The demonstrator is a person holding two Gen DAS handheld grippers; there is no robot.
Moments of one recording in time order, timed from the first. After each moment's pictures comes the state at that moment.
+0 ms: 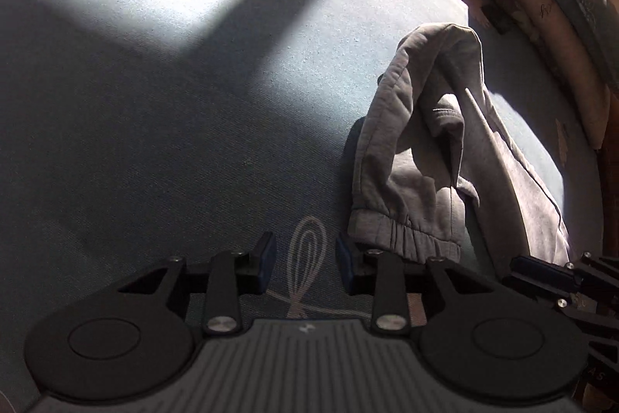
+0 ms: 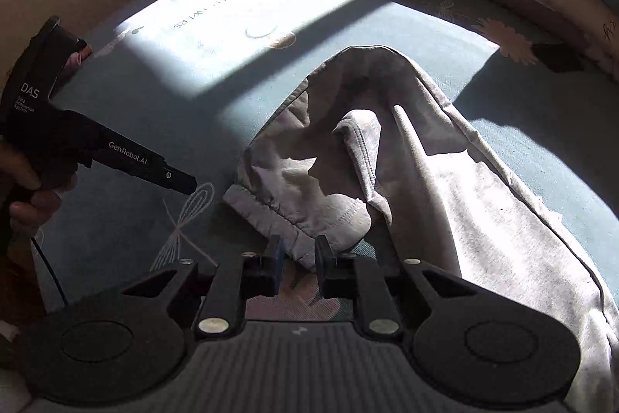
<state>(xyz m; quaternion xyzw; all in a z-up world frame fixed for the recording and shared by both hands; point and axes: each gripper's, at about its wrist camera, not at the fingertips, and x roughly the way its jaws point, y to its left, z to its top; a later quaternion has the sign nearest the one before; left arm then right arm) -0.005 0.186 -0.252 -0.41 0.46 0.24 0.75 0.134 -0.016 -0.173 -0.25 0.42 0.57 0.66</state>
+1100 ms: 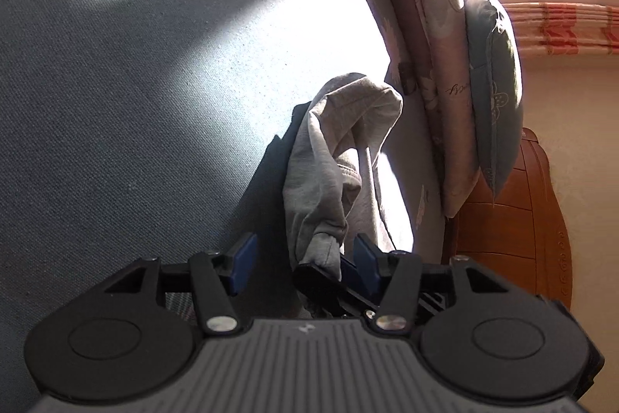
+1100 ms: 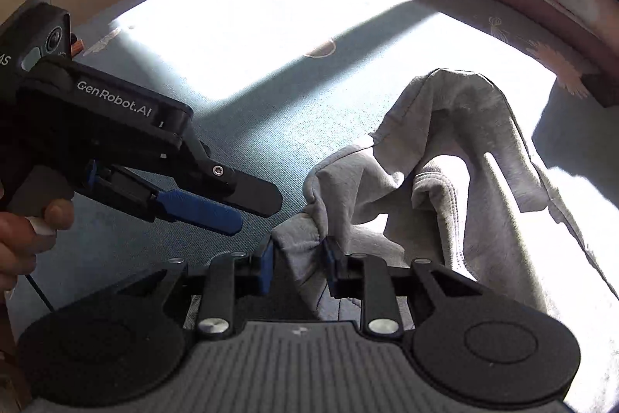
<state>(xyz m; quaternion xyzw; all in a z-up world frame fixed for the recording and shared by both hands) 0.008 0.225 -0.297 -0.63 0.30 0.07 0.71 0.122 0.054 -0.210 -0.22 0.42 0.56 0.67</state>
